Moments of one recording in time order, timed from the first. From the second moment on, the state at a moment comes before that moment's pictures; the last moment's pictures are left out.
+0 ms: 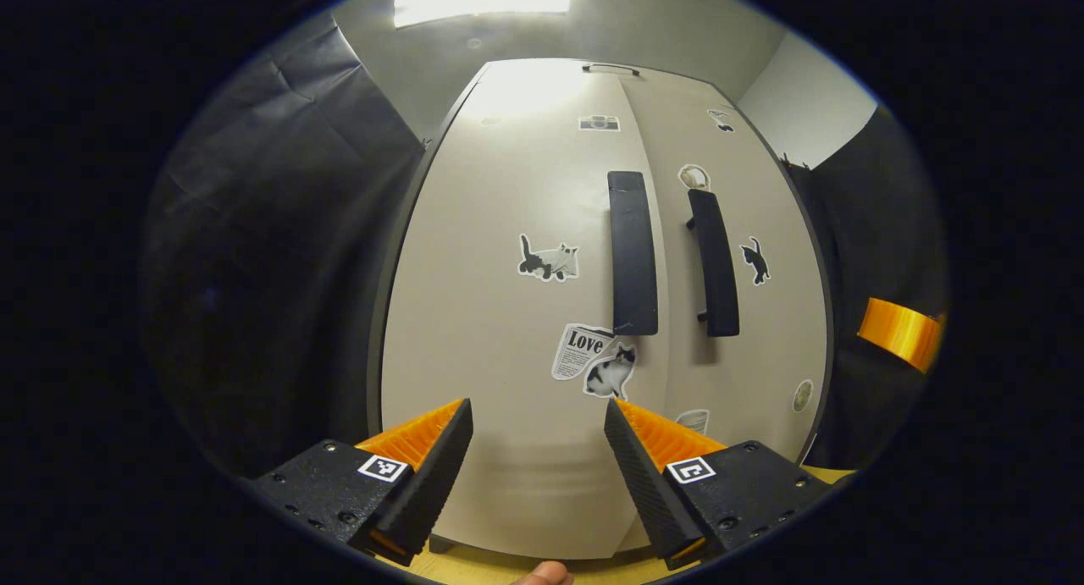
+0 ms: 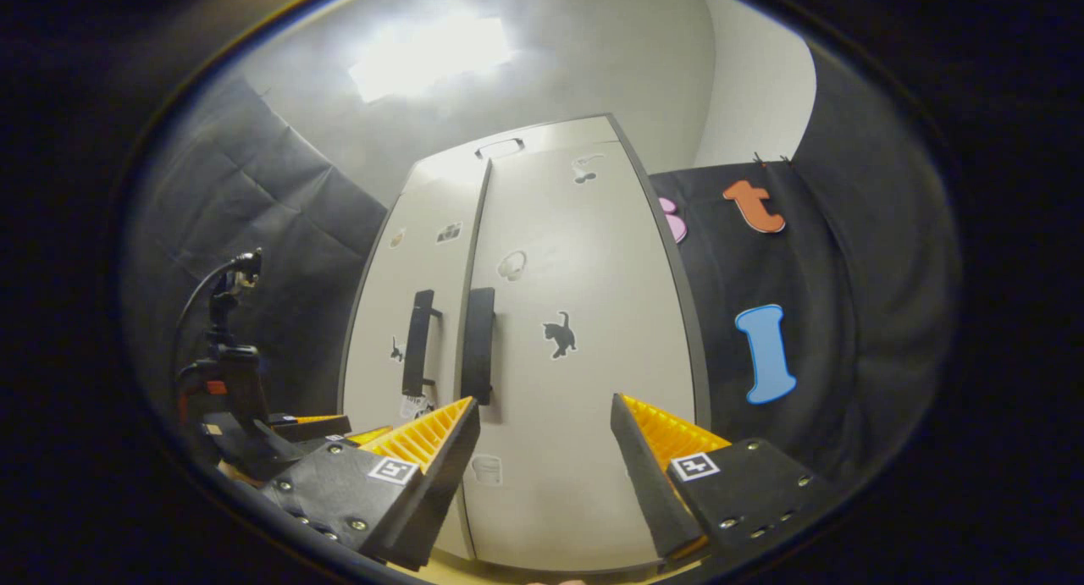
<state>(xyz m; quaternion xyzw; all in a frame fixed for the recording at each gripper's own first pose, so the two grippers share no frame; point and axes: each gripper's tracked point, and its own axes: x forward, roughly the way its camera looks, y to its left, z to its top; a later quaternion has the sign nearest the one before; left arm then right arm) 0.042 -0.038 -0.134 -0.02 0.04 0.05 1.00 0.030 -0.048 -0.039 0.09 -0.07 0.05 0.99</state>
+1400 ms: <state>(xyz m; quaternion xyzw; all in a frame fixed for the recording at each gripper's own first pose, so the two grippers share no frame) 0.015 -0.008 -0.122 -0.05 0.05 0.07 1.00 0.061 0.017 -0.081 0.03 -0.01 0.06 1.00</state>
